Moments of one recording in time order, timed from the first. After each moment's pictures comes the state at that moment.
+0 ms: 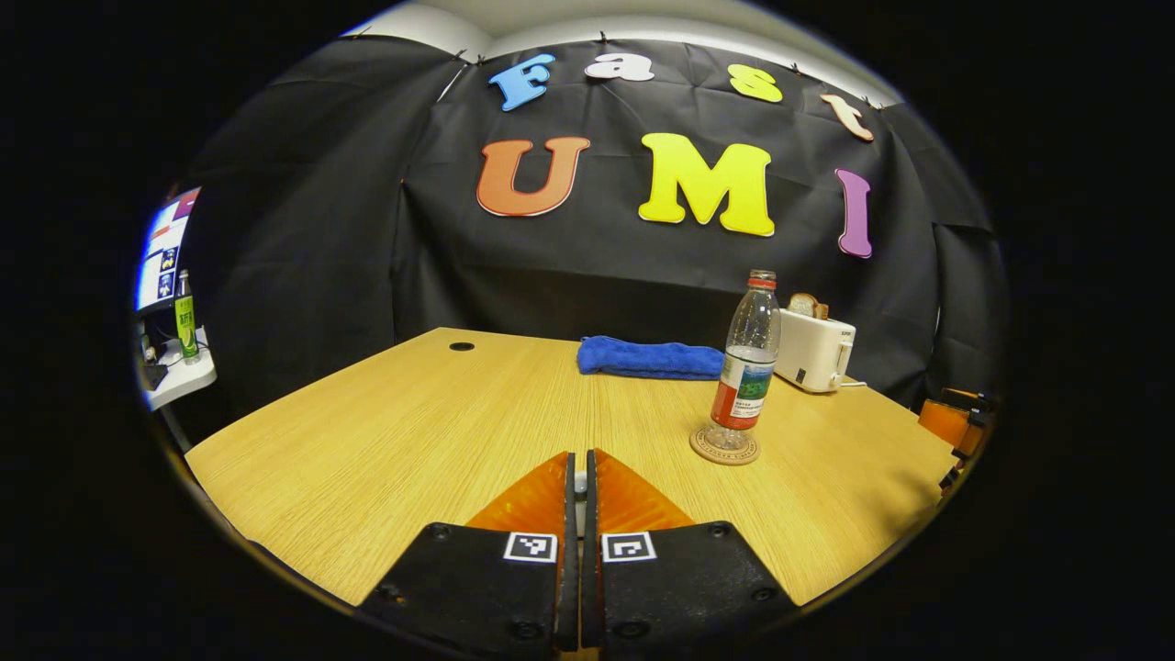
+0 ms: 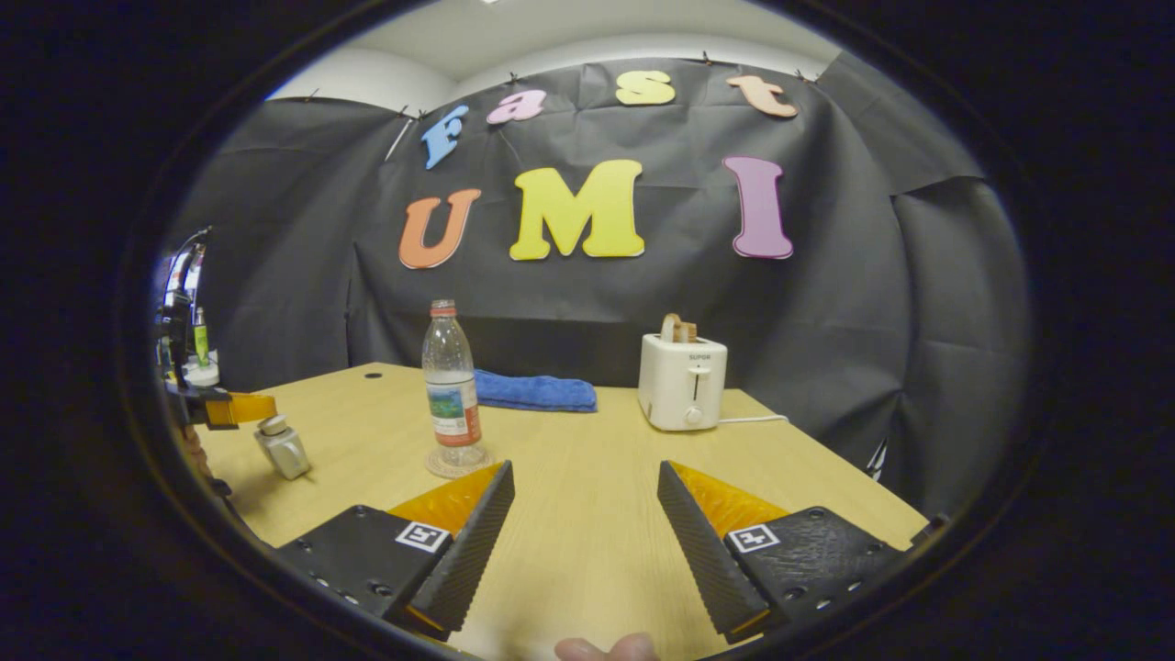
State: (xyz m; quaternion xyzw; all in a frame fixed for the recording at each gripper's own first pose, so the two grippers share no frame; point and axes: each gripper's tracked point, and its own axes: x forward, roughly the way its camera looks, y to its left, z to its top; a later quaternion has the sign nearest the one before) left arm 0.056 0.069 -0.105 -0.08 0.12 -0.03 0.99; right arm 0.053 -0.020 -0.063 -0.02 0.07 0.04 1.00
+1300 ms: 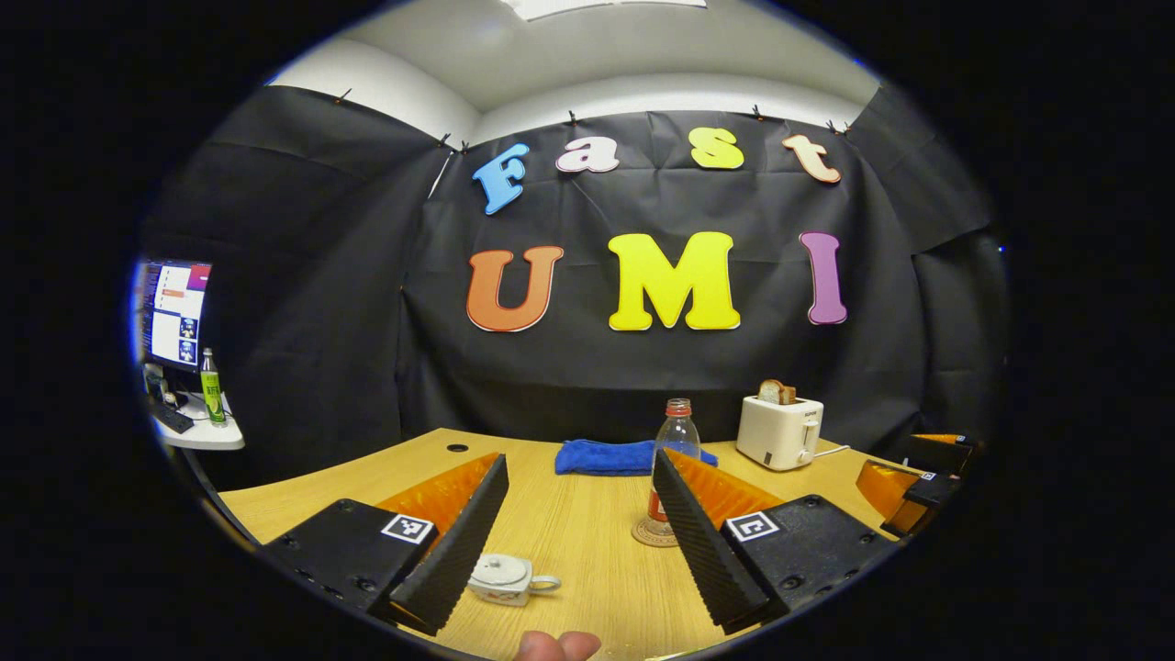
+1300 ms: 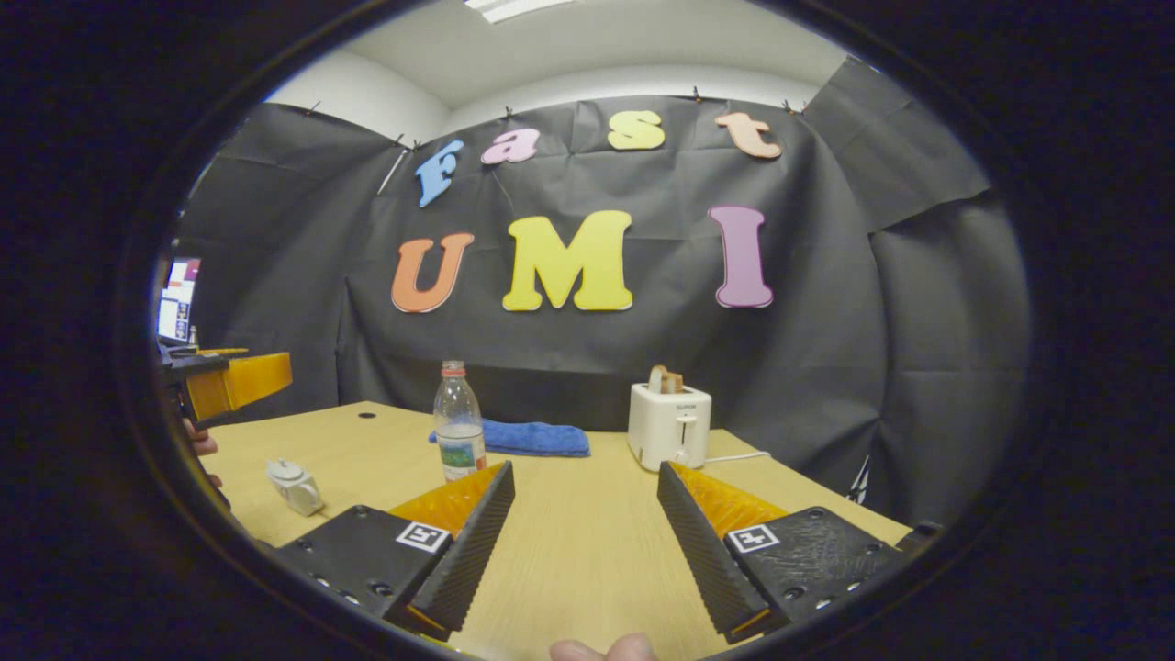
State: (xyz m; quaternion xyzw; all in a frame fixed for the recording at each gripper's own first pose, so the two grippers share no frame) left arm 0.014 0.001 0.020 -0.05 -0.03 -0.01 1.00; right arm 0.024 -0.003 -0.002 -0.02 -0.01 0.01 1.00
